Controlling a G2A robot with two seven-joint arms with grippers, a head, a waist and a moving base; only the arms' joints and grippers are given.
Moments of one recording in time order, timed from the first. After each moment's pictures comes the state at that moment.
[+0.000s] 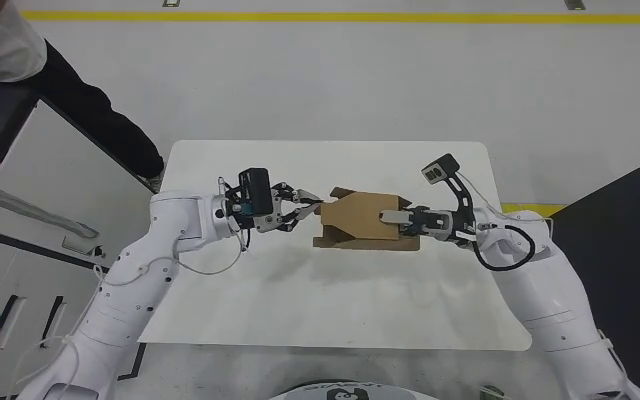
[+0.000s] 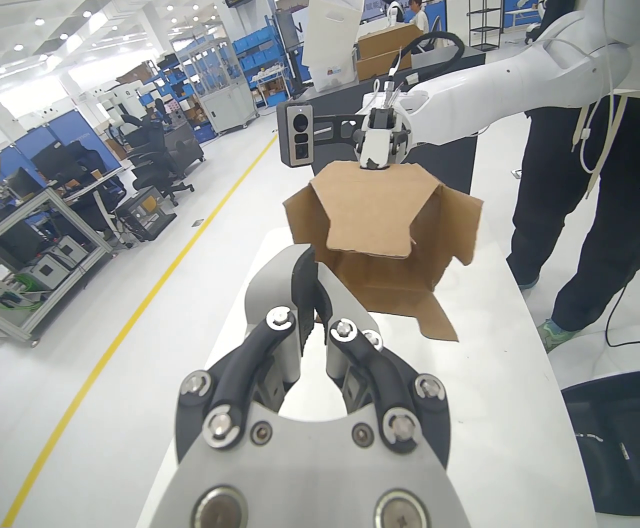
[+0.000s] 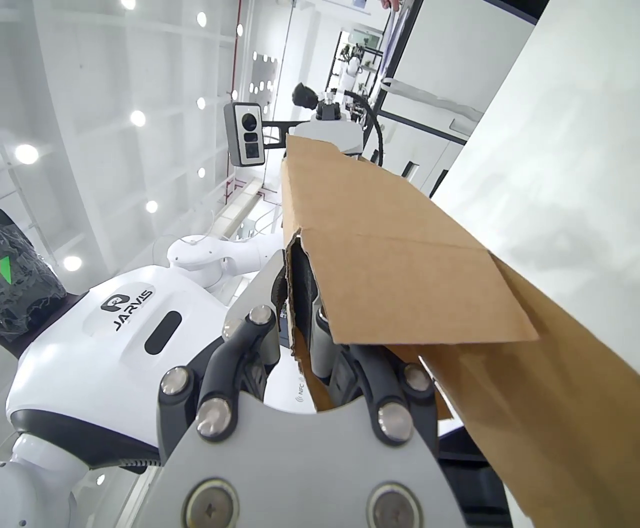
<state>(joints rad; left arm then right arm) 1.21 -0.99 -1.17 -1.74 1.37 -0.96 0.27 -1.31 -1.03 1.30 -1.58 0.64 -0.32 1.26</state>
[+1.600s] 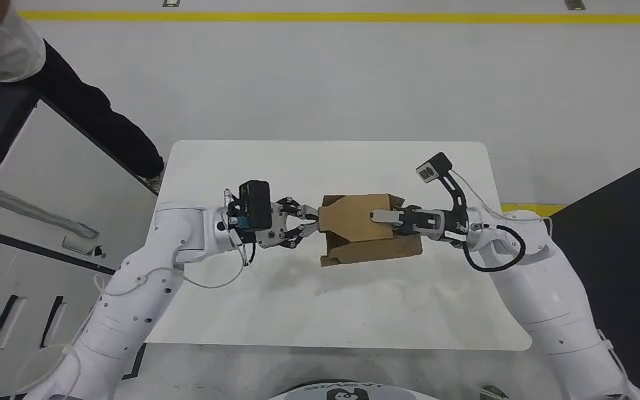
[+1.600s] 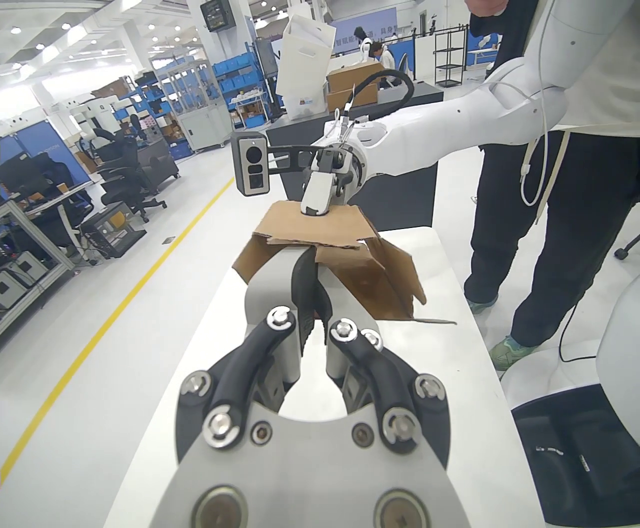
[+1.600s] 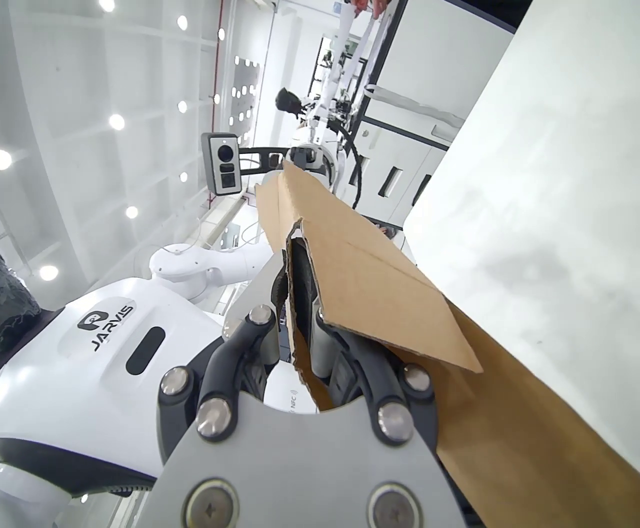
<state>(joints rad) 1.26 -0.99 -1.17 -1.79 1.29 -1.00 0.25 -1.31 -1.02 1.28 -1.64 0.53 -0.27 1.19</state>
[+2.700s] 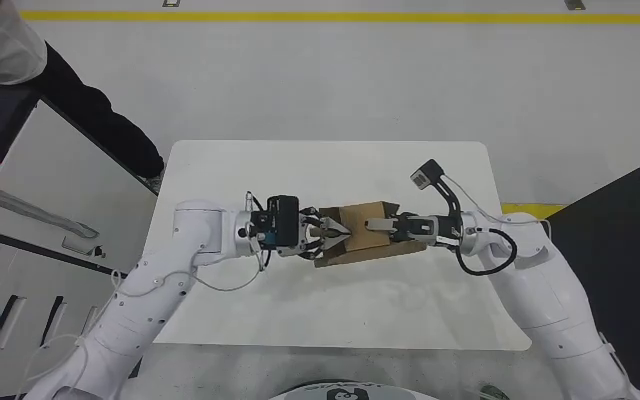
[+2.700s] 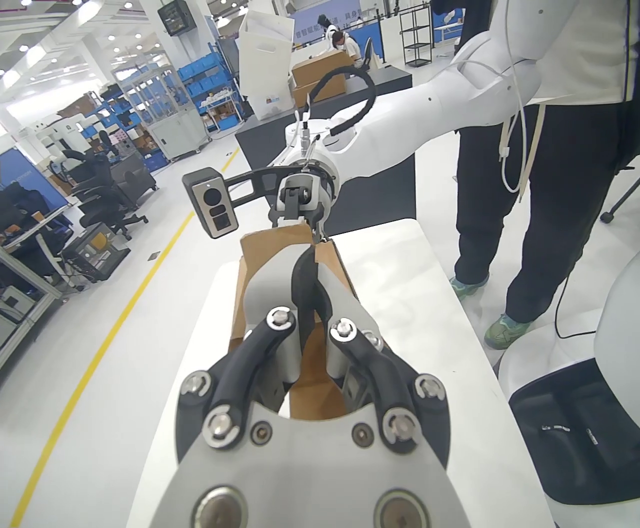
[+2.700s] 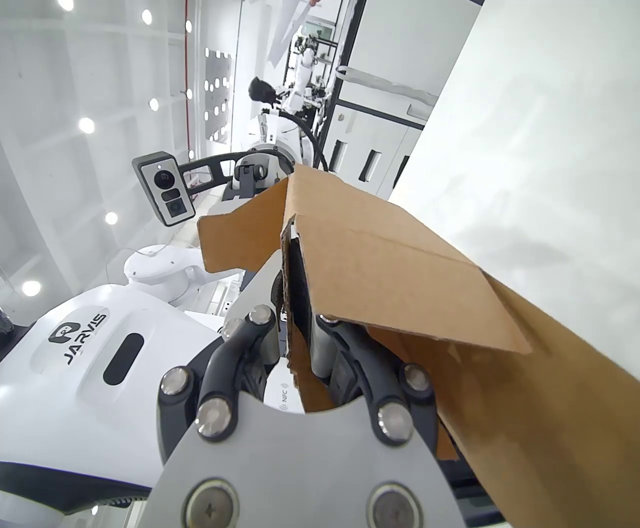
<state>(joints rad) 1.20 -1.01 -1.08 -1.82 1.37 -0.98 0.26 -1.33 -1.01 1.28 -1.67 0.49 -0.22 1.17</state>
